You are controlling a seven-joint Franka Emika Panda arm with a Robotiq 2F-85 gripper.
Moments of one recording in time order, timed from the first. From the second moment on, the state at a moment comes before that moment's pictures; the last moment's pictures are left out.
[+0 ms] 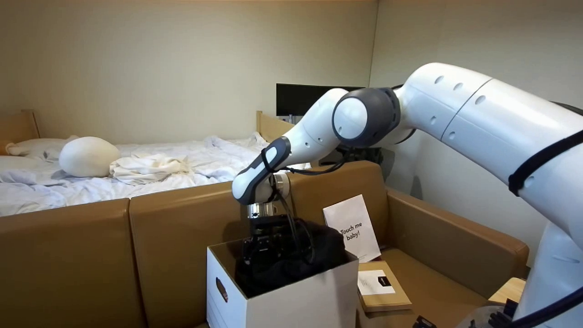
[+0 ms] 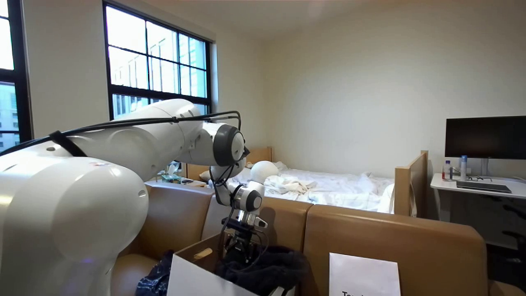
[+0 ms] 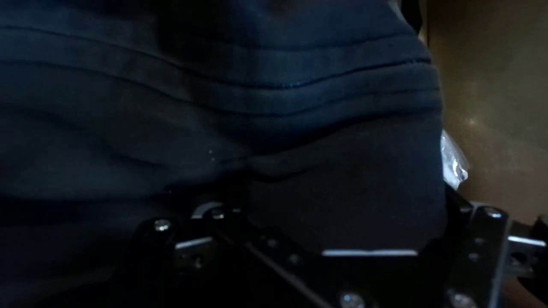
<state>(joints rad) 0.16 1.13 0.09 -1.28 0.14 2.06 0.16</state>
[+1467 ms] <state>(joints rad) 0.18 1.21 0.11 -1.11 0.15 2.14 0.16</state>
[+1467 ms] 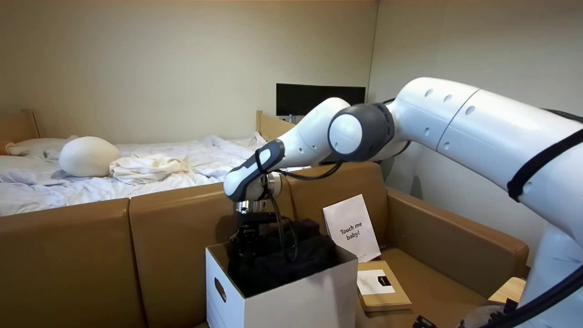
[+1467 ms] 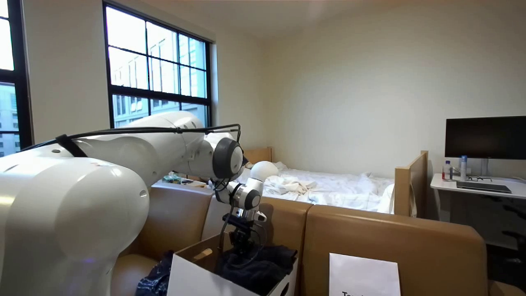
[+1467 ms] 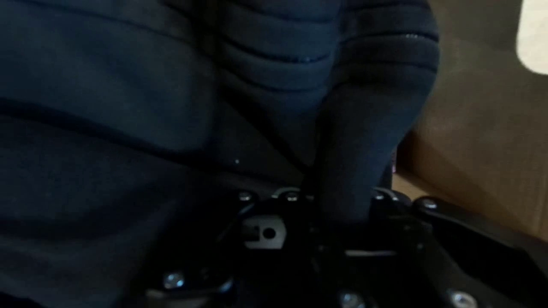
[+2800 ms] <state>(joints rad) 0.30 0.59 -0.04 -1.71 0.03 2.24 0.45</state>
